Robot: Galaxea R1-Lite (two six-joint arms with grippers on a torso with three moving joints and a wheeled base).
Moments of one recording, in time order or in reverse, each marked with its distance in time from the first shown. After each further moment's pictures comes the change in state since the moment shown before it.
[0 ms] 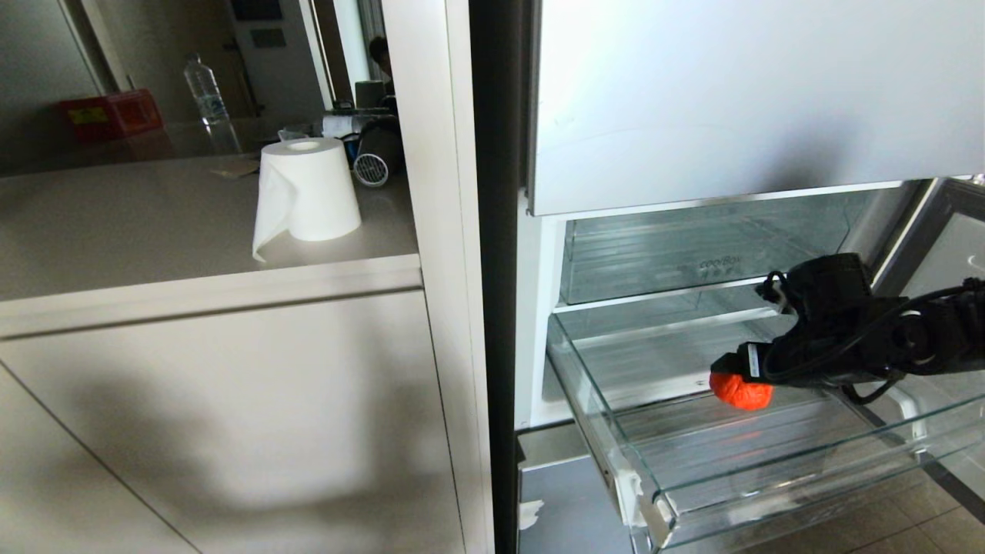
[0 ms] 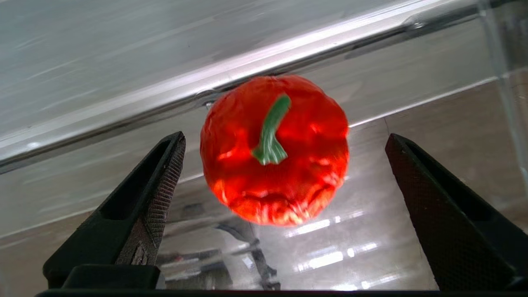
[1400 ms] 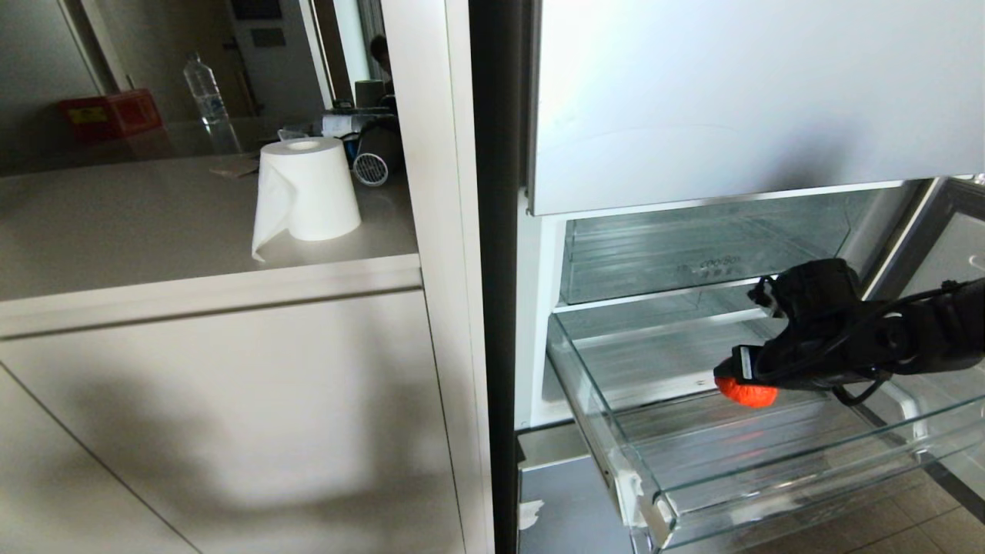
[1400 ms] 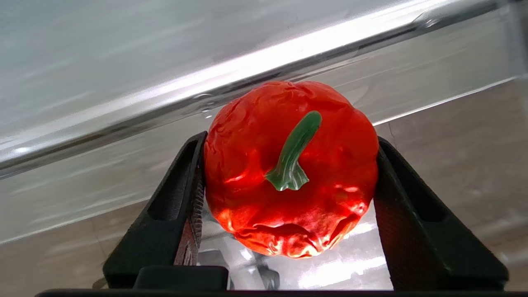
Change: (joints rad) left arm 0.000 0.000 0.000 0.000 0.000 0.000; right arm 0.006 0.032 -0.018 -0.002 0.001 0.003
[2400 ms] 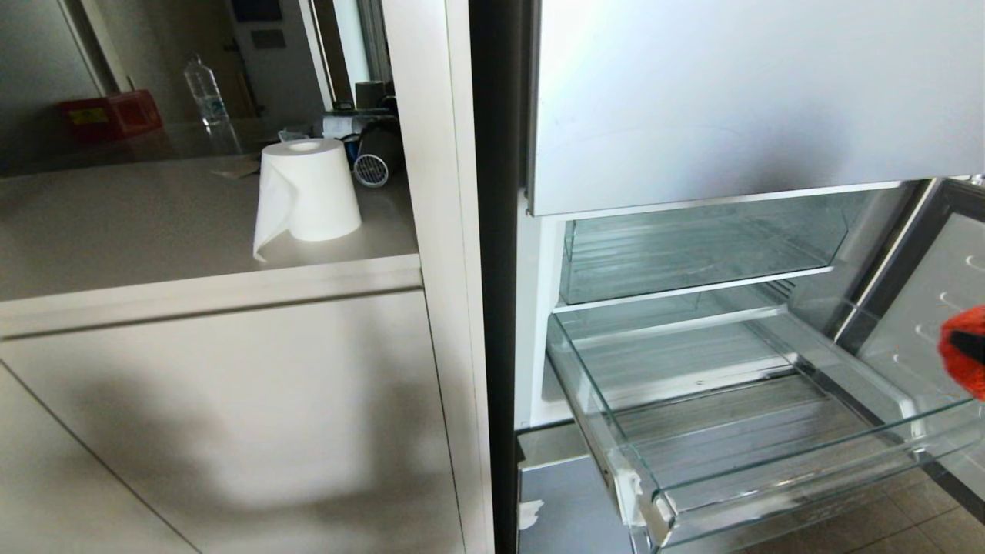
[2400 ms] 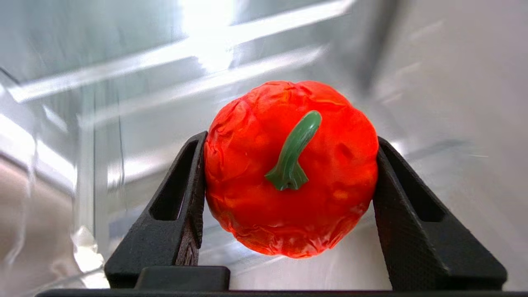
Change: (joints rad) left arm 0.000 0.000 0.000 0.000 0.000 0.000; right arm 0.001 -1.079 0.442 0.005 -0.095 -0.019
